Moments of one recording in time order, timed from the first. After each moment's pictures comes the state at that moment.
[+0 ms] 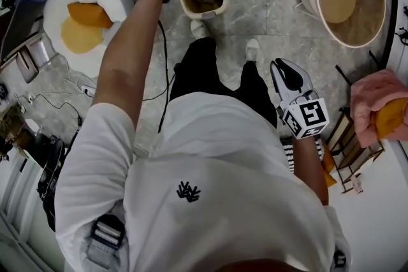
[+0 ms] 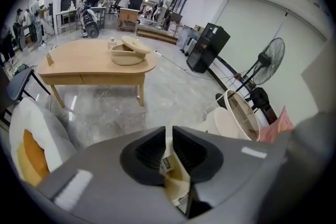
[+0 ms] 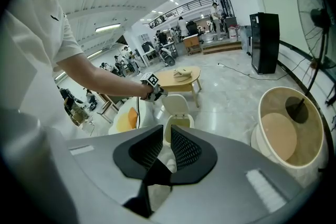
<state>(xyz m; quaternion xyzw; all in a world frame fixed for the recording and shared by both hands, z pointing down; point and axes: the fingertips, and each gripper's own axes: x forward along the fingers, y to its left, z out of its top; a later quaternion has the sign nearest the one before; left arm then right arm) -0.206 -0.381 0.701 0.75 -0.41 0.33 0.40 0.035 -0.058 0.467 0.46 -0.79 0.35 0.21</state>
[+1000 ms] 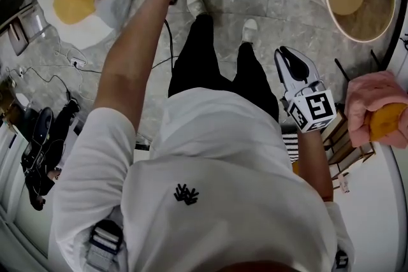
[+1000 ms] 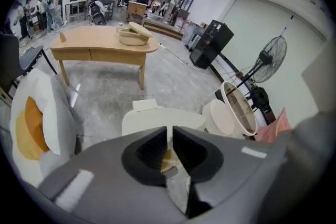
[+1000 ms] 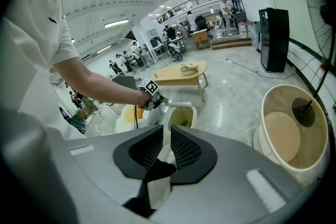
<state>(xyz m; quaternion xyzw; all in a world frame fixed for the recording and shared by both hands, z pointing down) -0.191 -0.245 0.727 0.72 -0.42 0.33 0.44 0.058 -0.011 0.479 0.41 -0.81 0.35 0.23</state>
